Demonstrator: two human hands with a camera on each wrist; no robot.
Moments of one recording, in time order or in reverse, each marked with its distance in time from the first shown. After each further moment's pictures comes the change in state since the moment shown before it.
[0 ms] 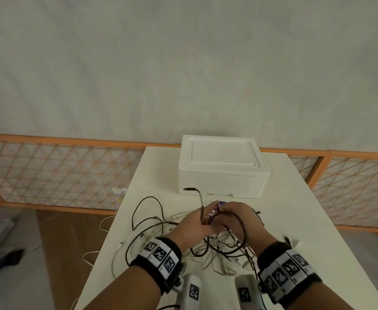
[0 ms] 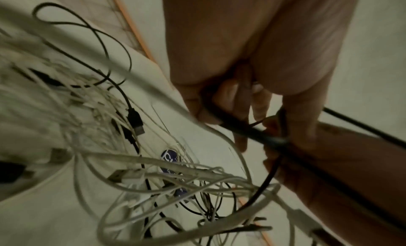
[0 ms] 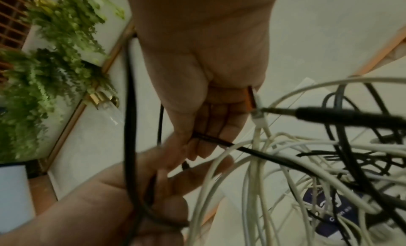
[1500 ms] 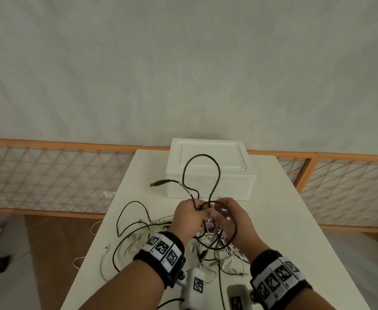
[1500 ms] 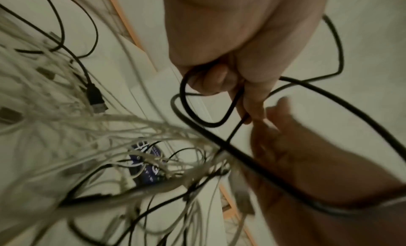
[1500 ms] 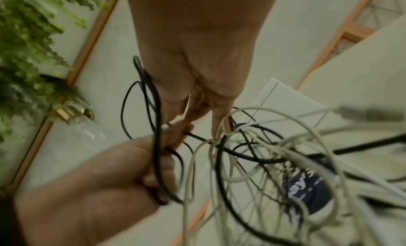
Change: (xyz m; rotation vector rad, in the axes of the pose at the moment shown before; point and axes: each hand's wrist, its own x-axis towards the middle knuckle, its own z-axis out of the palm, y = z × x) left_hand 0.039 0.015 0.027 -0.011 0.360 0.023; right_hand -0.010 0.039 0.001 0.487 0.222 0.037
